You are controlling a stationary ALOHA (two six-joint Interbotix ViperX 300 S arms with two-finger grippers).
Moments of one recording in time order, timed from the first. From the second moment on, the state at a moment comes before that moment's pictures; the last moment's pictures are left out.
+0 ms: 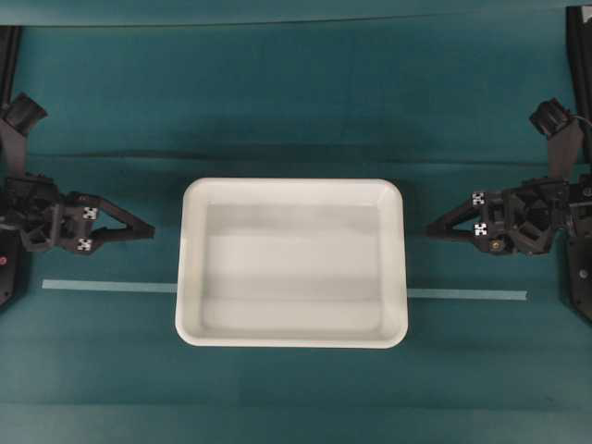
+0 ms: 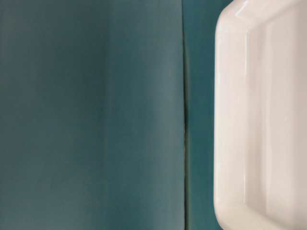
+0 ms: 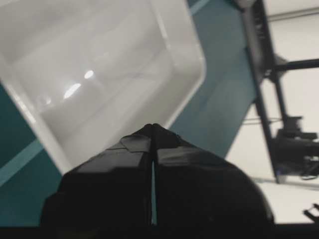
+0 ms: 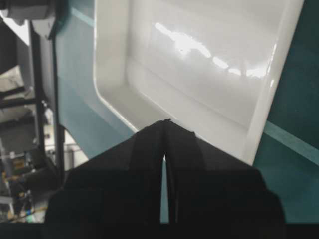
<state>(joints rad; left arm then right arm) 0.04 -0.70 1.15 0.02 0.00 -1.19 -0.08 -0.62 1.16 0.38 0.02 1.03</state>
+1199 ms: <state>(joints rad) 0.04 -0.35 1.25 0.02 -0.35 -1.21 -0.03 -0.35 1.23 0.38 -0.23 1.07</state>
